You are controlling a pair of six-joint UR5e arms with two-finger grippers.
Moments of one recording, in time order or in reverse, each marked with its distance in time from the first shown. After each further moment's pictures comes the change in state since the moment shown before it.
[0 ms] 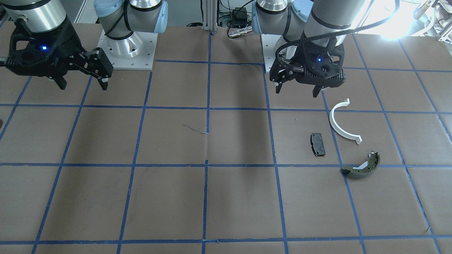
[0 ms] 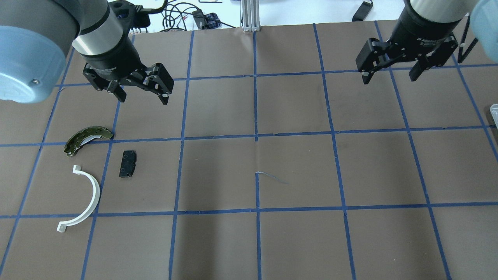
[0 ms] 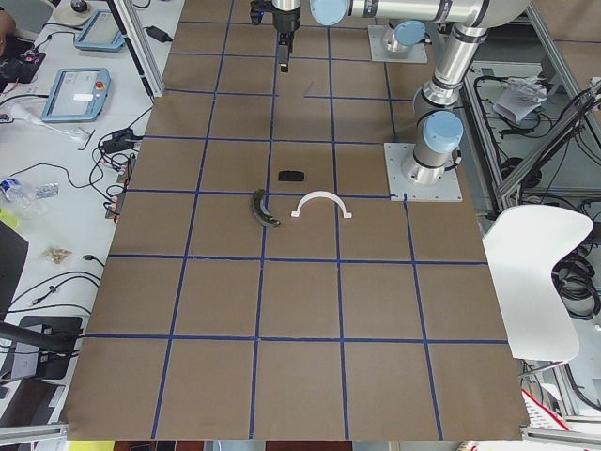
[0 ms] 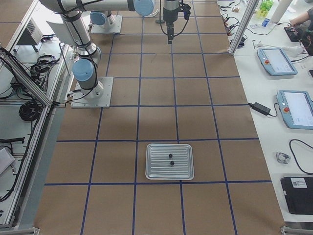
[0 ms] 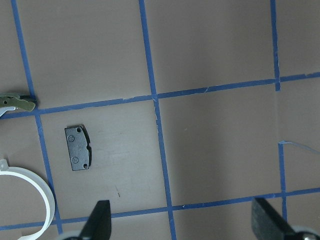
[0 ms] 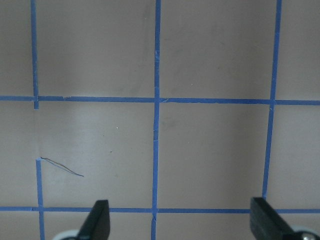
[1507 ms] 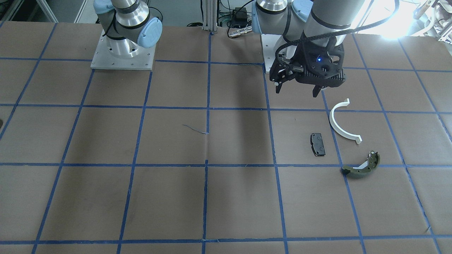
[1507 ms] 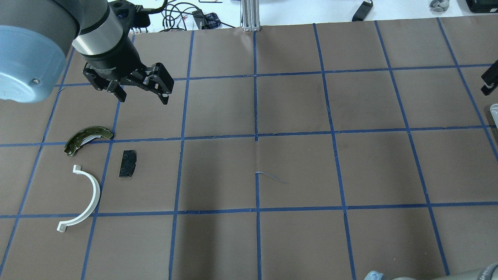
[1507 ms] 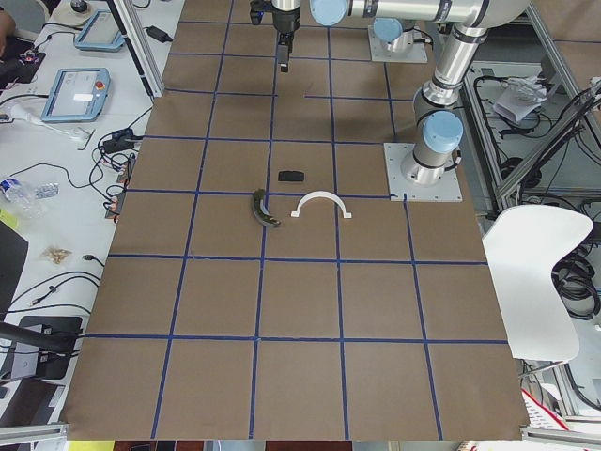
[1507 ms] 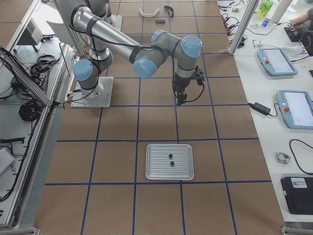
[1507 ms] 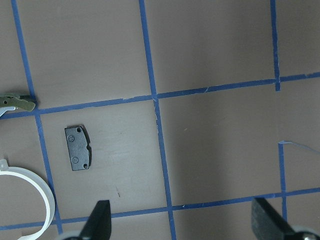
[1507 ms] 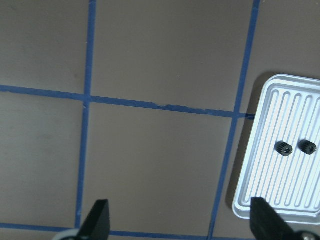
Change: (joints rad) left arm 0.000 0.000 0.000 0.000 0.000 0.000; right arm -0.531 0.249 0.009 -0.217 -0.091 -0.689
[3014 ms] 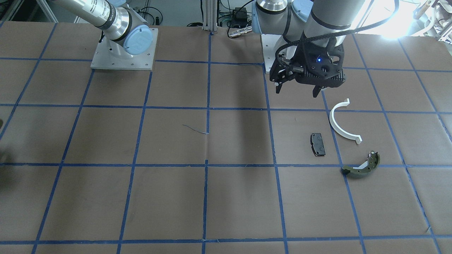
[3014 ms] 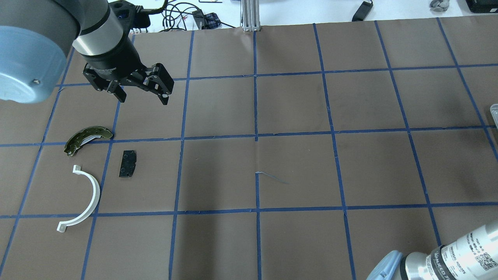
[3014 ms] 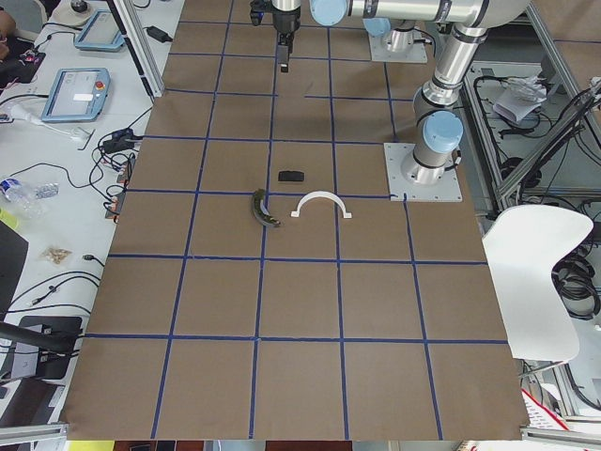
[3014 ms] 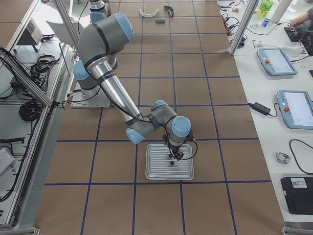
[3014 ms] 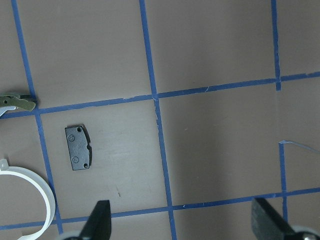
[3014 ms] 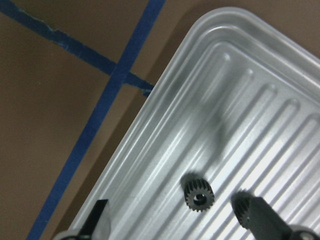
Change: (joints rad) left arm 0.000 0.000 -0.002 0.000 0.002 0.000; right arm -0.265 0.363 0.001 -0.340 0.048 -0.652
